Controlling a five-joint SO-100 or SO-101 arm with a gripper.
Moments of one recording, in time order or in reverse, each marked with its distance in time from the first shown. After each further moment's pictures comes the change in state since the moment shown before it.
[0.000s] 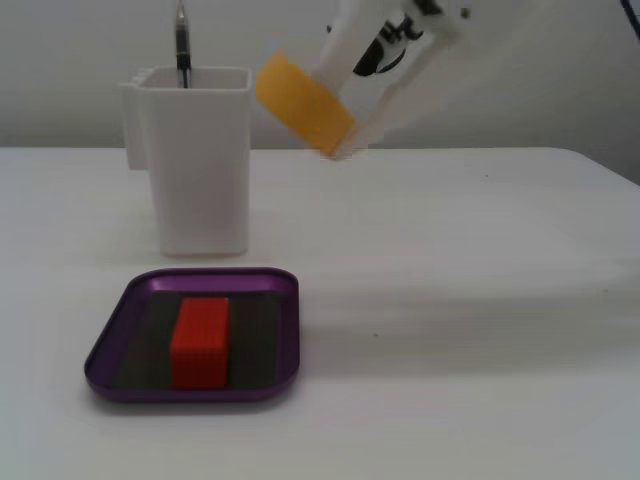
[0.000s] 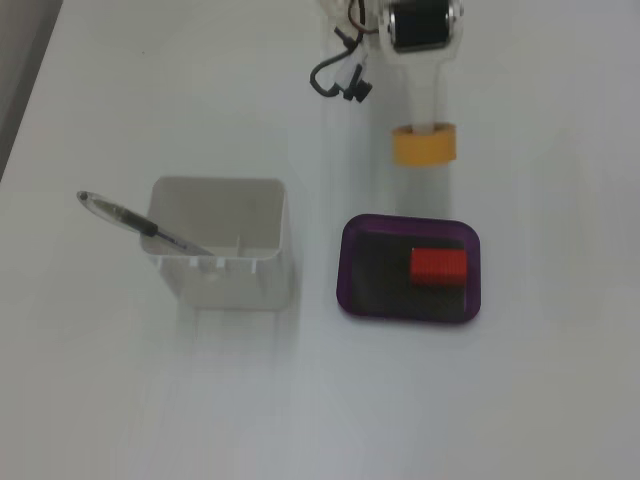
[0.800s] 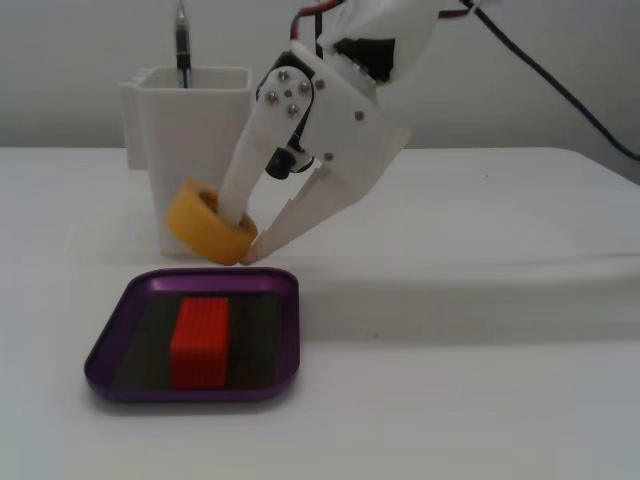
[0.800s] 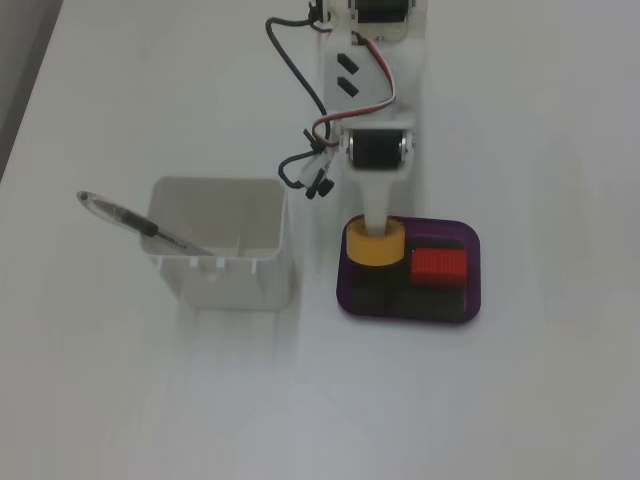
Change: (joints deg) arm 7.2 -29.1 -7.5 -17.5 -2.1
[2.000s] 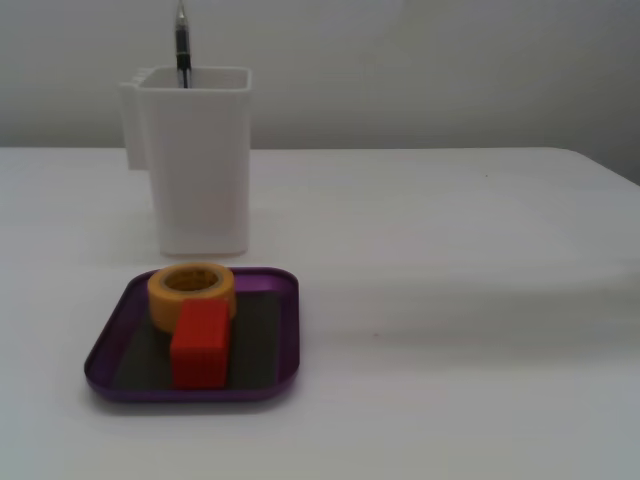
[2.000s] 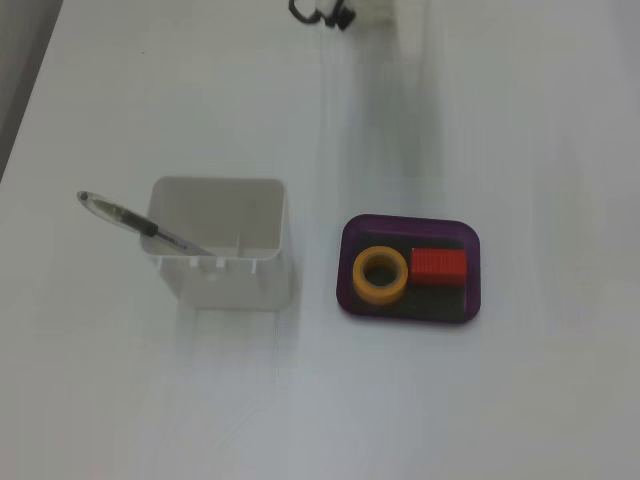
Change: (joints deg) arm -4.6 39.0 -10.9 46.7 0.0
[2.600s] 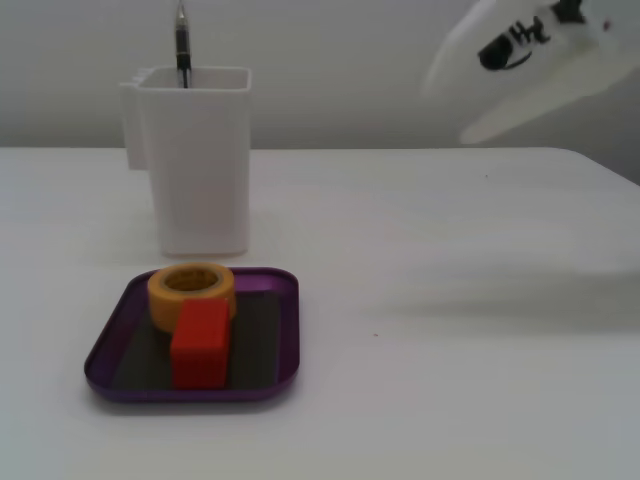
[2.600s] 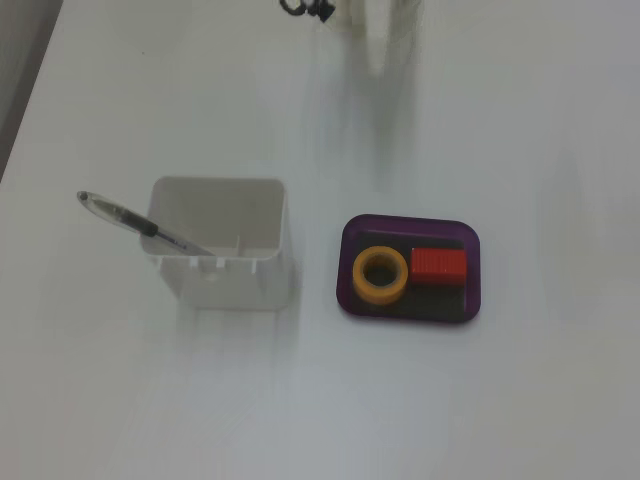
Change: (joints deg) arm 5.8 41.8 49.0 -11.3 0.0
